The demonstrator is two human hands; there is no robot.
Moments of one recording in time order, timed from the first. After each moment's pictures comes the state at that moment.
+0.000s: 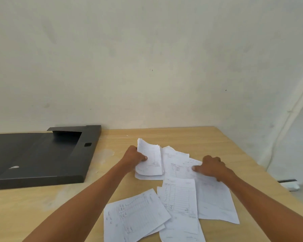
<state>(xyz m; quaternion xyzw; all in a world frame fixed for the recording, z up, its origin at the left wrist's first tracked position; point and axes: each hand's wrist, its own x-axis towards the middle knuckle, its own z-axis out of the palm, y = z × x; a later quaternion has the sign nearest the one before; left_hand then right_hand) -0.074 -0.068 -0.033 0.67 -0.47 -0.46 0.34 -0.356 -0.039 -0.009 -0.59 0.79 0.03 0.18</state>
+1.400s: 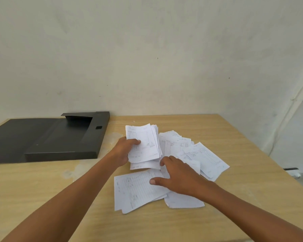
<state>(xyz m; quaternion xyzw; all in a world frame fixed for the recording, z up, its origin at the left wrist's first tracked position) -0.035 0.016 -0.028 0.56 -0.34 -0.58 0.48 -0.251 0.102 -0.014 -0.83 0.54 -0.06 0.16</state>
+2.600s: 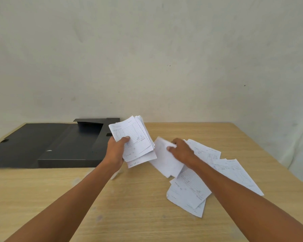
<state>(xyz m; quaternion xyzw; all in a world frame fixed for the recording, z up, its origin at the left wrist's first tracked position) 0.009 0.010 -0.016 0.53 -0.29 -0.48 0.64 -0.219 -0.036 -0.017 -0.68 0.63 -0.22 0.29</state>
